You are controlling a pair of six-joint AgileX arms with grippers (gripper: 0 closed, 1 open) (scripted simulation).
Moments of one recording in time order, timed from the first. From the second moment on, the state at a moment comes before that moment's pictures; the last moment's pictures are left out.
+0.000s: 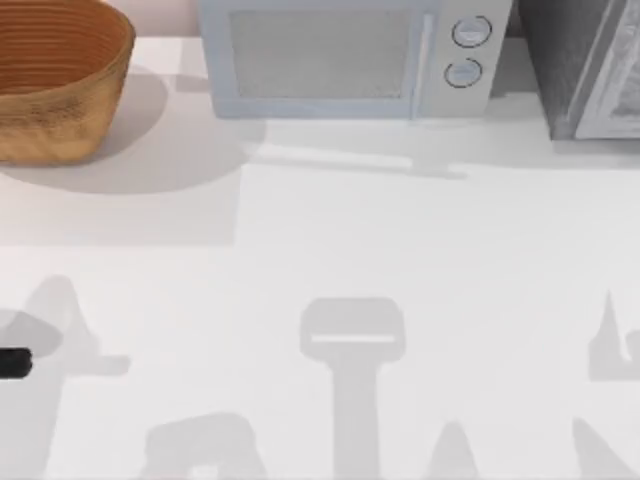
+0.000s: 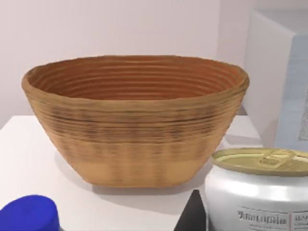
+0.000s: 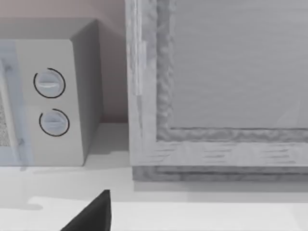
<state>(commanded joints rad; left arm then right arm) 0.00 0.05 0.05 -0.03 0.01 0.00 0.00 0.00 0.00 0.00 0.00 0.00</state>
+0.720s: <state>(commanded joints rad) 0.00 0.06 0.01 0.02 0.02 0.00 0.00 0.00 0.00 0.00 0.00 0.00</state>
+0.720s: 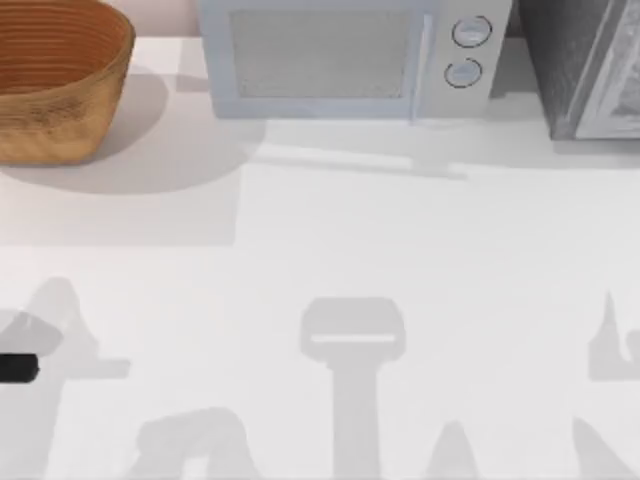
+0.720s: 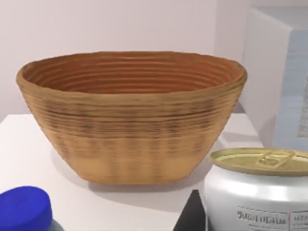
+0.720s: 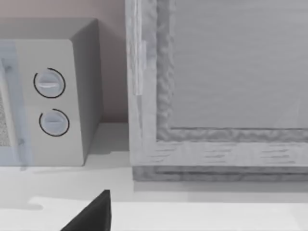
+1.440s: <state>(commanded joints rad) -0.12 0.84 0.38 0.44 0.42 0.02 0.00 0.00 0.00 0.00 0.00 0.00</state>
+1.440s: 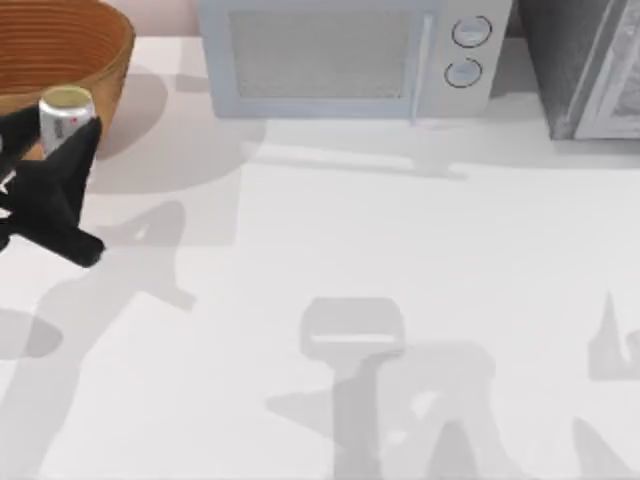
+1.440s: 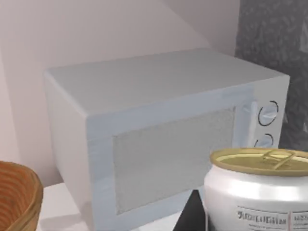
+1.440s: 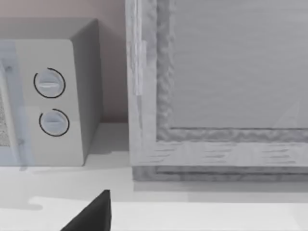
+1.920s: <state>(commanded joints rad) -0.21 1.55 0.71 0.81 0.78 0.02 0.00 0.00 0.00 0.00 0.00 0.00</state>
